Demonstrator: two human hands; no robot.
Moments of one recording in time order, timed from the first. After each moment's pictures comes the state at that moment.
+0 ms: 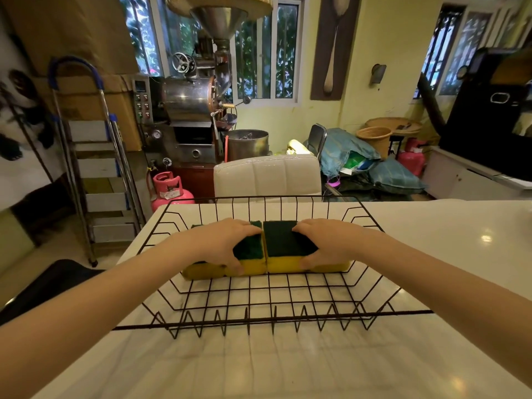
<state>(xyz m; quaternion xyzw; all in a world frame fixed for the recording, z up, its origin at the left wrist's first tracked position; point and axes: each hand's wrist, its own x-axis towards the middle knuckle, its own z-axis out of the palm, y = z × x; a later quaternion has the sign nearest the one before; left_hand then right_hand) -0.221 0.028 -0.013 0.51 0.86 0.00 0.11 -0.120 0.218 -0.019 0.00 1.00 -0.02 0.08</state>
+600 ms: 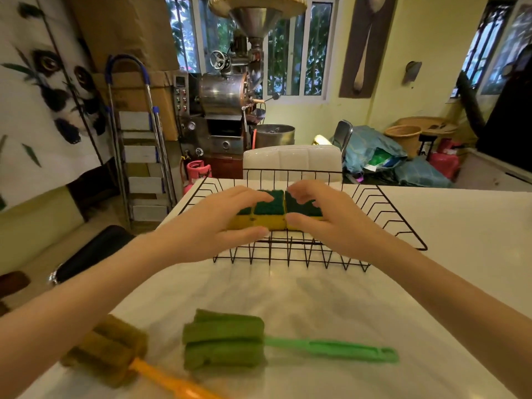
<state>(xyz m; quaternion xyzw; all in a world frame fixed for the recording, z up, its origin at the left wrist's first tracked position) -0.092 -0.073 0.015 0.51 0.83 0.22 -0.03 -0.015 0.120 0.007 -0.06 0.94 -0.30 -0.17</state>
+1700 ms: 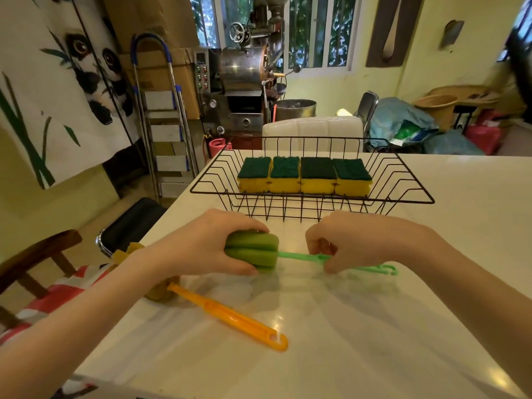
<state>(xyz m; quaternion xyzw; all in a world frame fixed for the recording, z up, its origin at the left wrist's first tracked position) -0.031 -0.114 -0.020 0.46 0.87 0.16 0.06 0.040 0.099 -0.009 -0.12 0.98 -0.04 0.14</state>
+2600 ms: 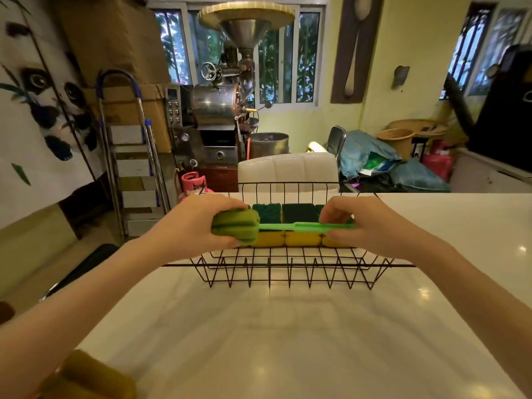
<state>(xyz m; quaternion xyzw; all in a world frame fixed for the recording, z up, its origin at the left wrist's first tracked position) -0.141 -0.070 0.018 0.47 0.86 0.19 -0.08 -0.024 0.178 0.013 -0.02 0.97 -0.23 -0.11</state>
